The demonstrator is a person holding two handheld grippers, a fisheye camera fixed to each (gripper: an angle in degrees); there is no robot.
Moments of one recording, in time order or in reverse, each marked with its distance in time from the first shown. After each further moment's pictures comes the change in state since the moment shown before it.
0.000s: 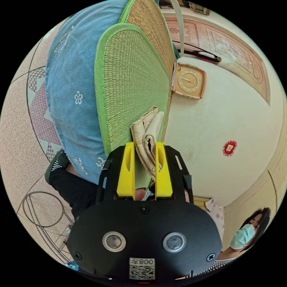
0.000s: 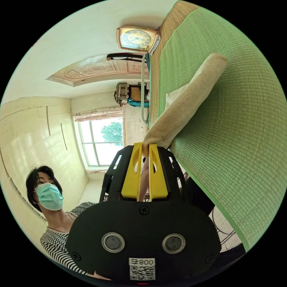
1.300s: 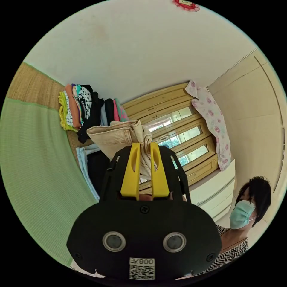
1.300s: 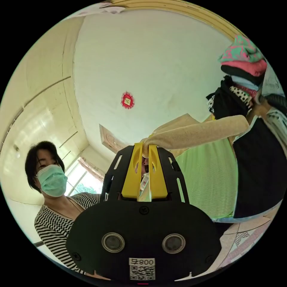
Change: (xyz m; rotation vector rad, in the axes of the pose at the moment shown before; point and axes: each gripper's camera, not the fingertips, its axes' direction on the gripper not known) left arm -0.086 0.409 0.780 -1.001 0.363 0.792; right arm -0.196 0.545 -0.348 1.037 0.186 -0.466
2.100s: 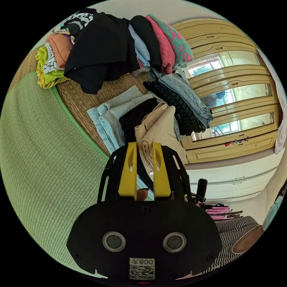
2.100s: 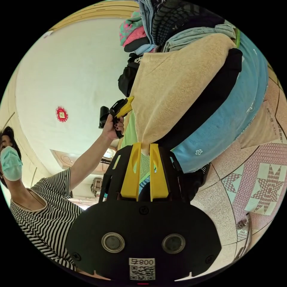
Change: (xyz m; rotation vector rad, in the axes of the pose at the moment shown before) left arm -0.528 0.192 0.358 -0.554 -0.521 0.003; right arm 0.112 0.169 -0.038 -0.039 0.389 0.452
